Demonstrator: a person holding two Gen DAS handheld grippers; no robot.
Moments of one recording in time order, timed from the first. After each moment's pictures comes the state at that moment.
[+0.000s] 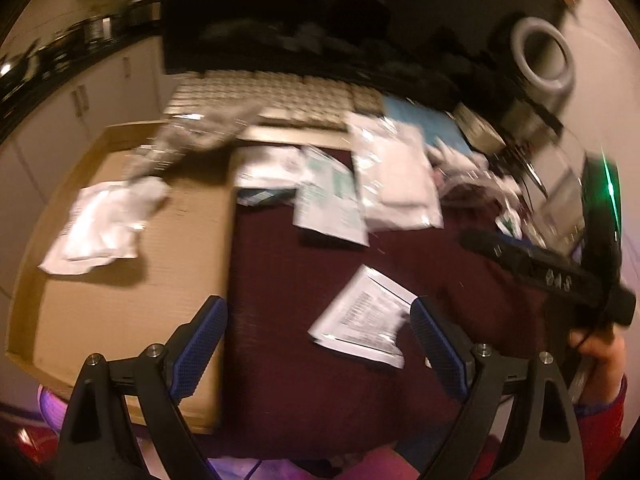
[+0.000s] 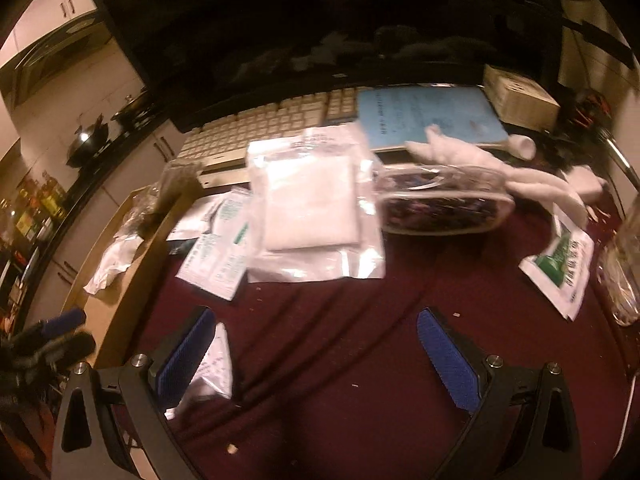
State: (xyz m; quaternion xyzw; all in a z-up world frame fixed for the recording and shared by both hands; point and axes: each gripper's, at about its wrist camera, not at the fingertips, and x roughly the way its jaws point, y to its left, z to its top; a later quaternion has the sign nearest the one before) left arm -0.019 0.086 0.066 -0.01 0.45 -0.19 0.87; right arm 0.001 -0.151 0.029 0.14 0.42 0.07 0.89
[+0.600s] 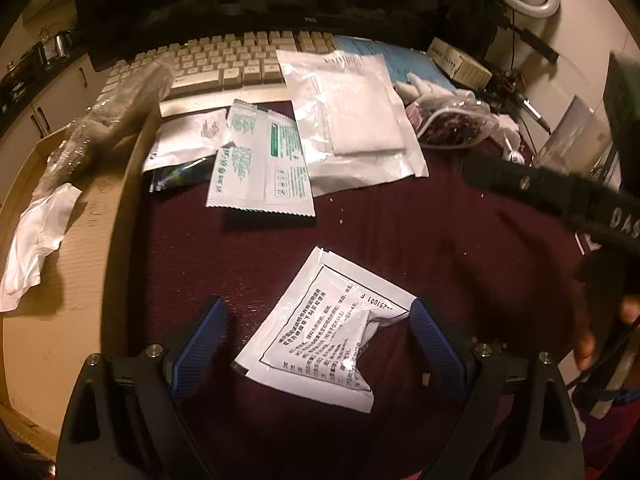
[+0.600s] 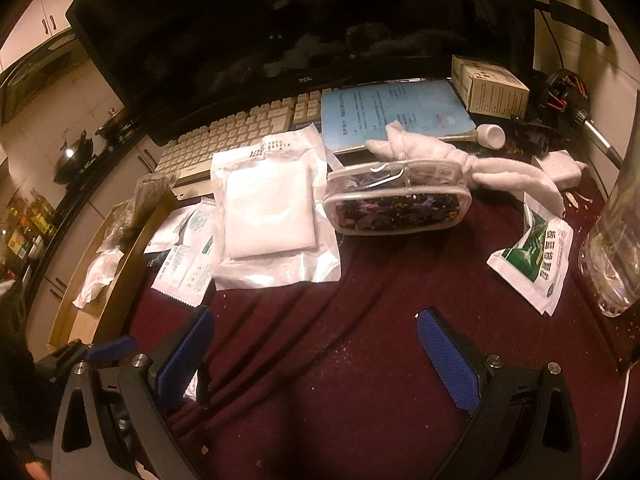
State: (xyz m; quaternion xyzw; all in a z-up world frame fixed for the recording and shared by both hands) left arm 0.005 0.031 0.018 0.06 0.49 -0.22 0.84; right arm 0.002 -0.173 0.026 0.16 0.42 0.05 0.89
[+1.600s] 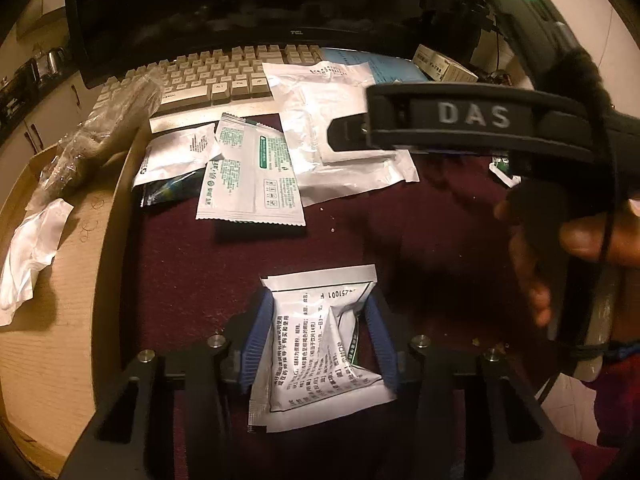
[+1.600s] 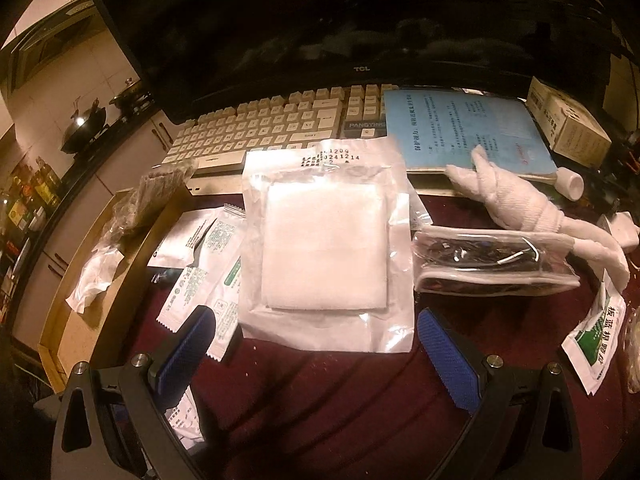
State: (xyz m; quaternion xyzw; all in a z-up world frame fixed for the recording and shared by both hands) left arm 0.000 0.024 0.017 0.07 0.46 -0.24 0.85; right arm 0.069 -0.127 0.021 0.11 0.44 0.09 0.89
